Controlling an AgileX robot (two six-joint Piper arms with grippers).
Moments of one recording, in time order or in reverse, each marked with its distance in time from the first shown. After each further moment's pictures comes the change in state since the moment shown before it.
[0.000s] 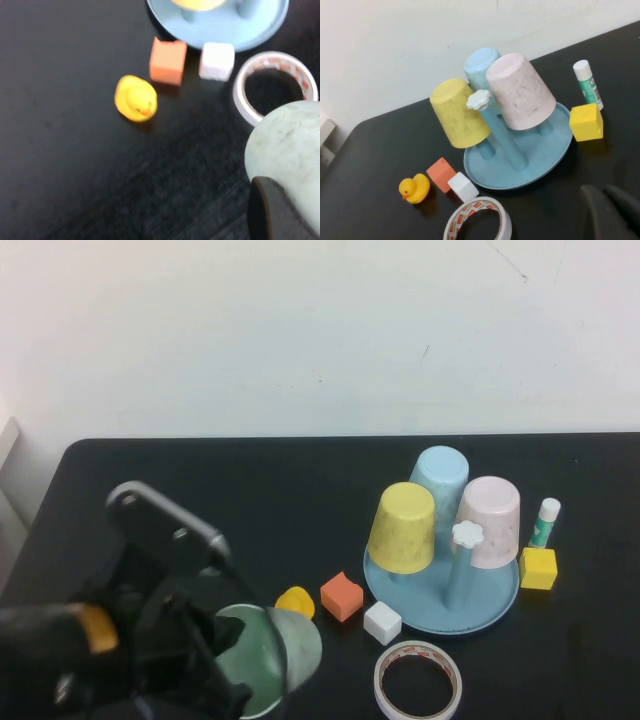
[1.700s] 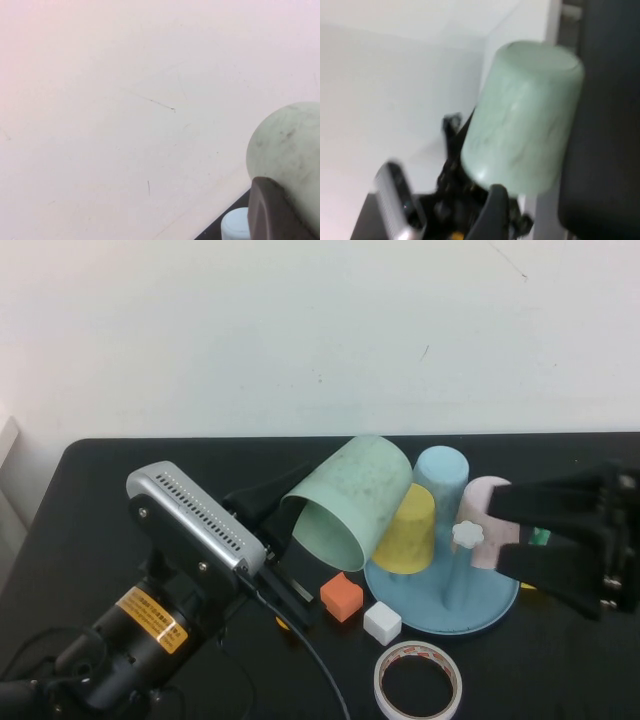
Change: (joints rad) right arm 0.093 1.324 -0.632 0.940 0.624 -0.550; left arm 0.000 0.349 0.207 0.369 -1.538 -0.001
